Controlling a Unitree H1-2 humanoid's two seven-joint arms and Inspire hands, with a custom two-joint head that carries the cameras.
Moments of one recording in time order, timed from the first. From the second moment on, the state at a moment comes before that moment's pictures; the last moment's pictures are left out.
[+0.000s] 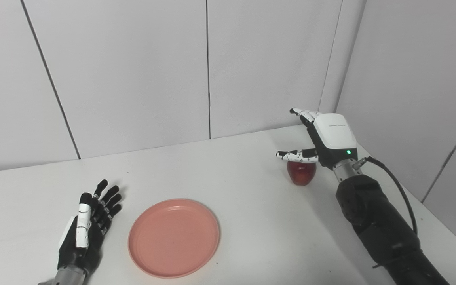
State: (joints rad) left arm -0.28 0.07 0.01 0.31 -0.23 0.00 -0.27; right arm -0.38 -0.54 0.08 0.26 -0.87 0.05 -0.18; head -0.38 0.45
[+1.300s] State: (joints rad) left arm -0.28 0.05 0.00 0.30 -0.20 0.00 -0.28; right arm -0.40 -0.56 0.17 0.40 -0.75 0.06 -0.08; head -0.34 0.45
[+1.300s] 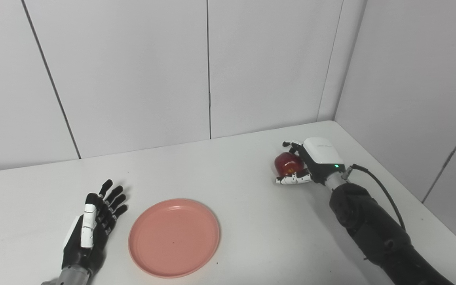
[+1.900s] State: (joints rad) left arm -0.28 0.05 0.00 0.30 -0.20 -0.01 -0.28; right arm -0.38 -0.56 0.16 0.37 -0.74 0.11 -0.04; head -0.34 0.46
